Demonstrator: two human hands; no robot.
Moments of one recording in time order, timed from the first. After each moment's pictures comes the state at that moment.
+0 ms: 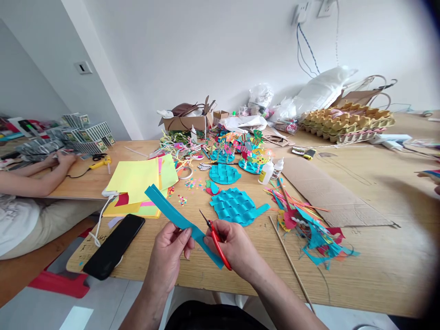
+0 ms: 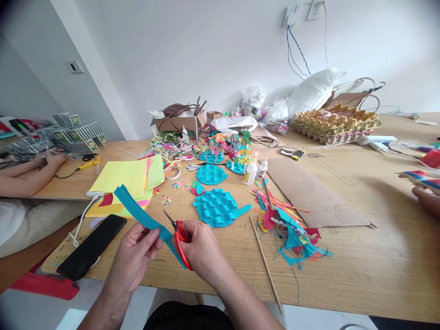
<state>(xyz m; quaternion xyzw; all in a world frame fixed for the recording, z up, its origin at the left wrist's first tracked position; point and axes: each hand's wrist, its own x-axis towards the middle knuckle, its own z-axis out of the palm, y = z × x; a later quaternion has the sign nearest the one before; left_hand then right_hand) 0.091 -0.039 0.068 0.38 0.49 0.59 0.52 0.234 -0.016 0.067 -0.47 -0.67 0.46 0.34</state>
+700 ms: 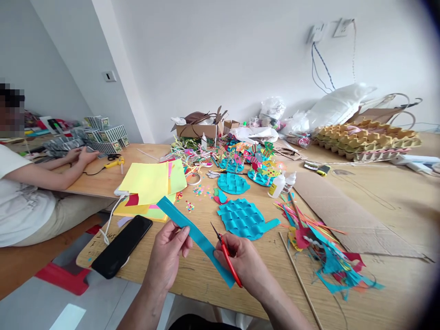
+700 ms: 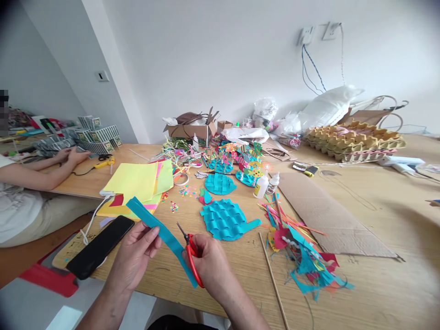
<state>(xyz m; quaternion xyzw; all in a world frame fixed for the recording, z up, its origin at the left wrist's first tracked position) 0.074 -0.031 0.066 0.37 0.46 0.63 0.51 0.236 -0.013 0.053 -0.48 -0.67 0.48 0.30</state>
